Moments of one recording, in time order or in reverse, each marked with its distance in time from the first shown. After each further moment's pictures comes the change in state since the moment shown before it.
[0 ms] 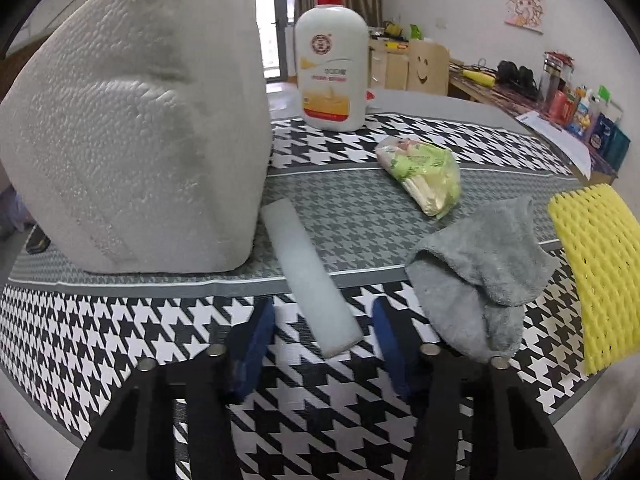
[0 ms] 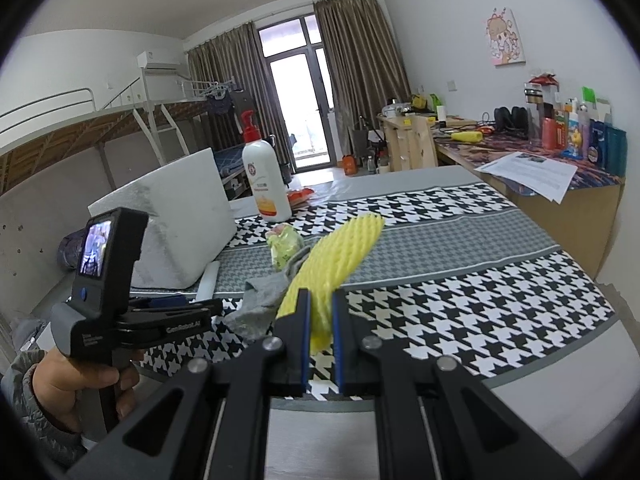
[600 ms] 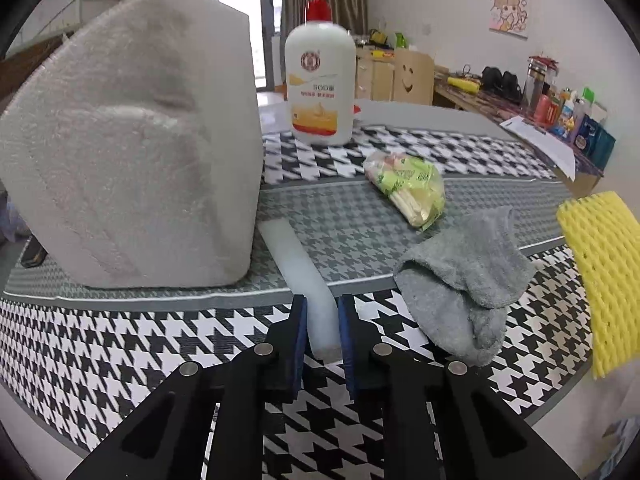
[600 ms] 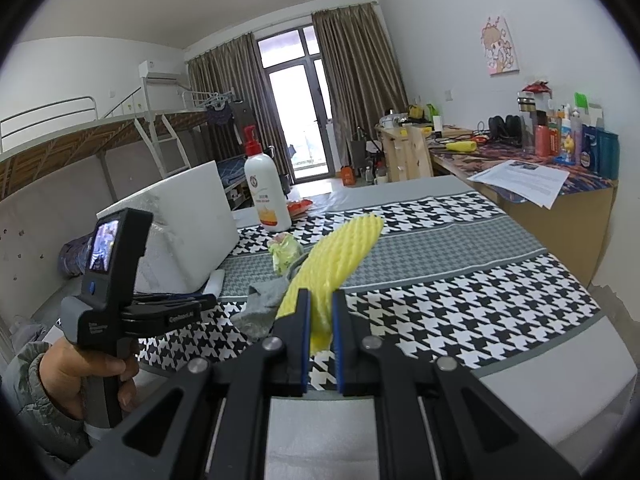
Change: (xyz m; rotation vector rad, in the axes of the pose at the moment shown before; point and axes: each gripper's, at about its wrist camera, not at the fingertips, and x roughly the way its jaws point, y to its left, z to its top) left arm -0.021 0.014 -0.003 0.024 -0.053 -0.047; right arm -0.020 0.003 -0.002 0.002 -0.040 -0.018
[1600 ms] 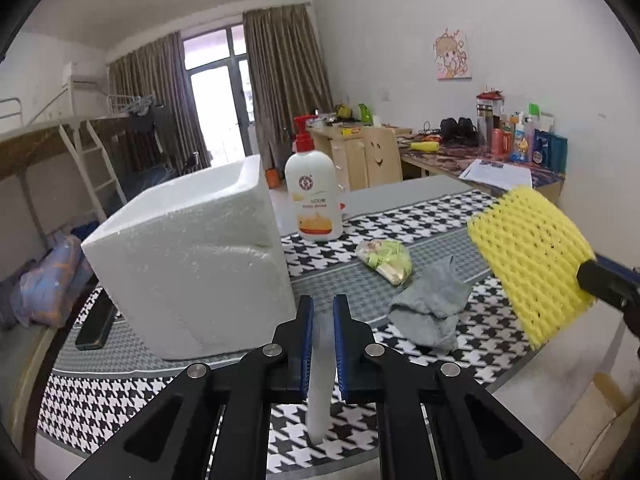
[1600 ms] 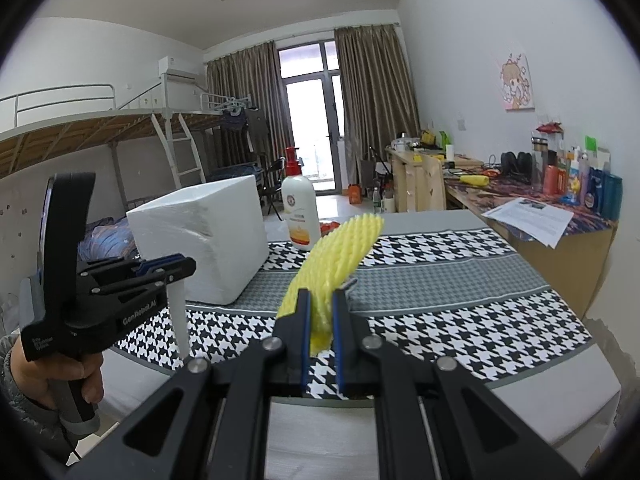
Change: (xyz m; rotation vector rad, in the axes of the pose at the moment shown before) left arm -0.098 0.017 -0.011 0.178 -0.293 -0.015; right arm -0.016 0.056 0.010 -0.093 -0.055 -0.008
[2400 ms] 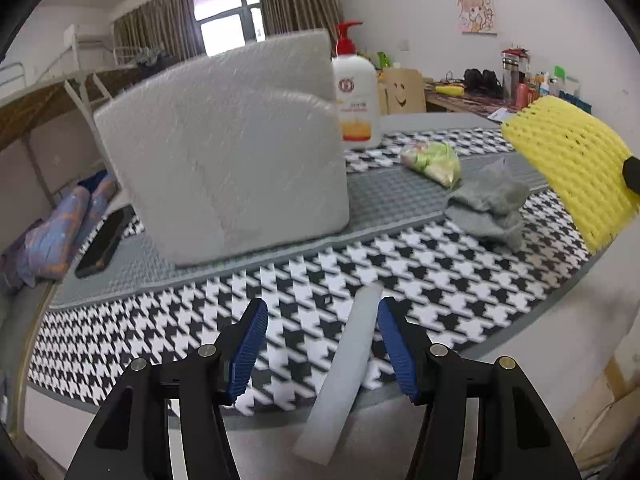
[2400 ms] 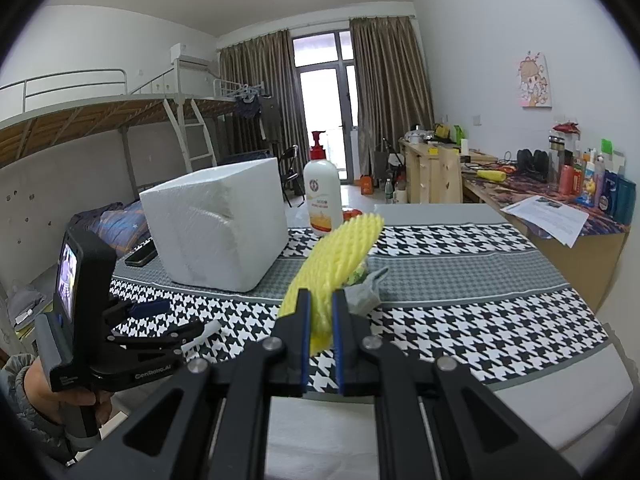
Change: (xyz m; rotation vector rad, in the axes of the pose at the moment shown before) left arm 0.025 0.041 -0.070 -0.043 0.199 0.020; right arm 0.016 0.018 -0.003 -0.036 0.041 0.038
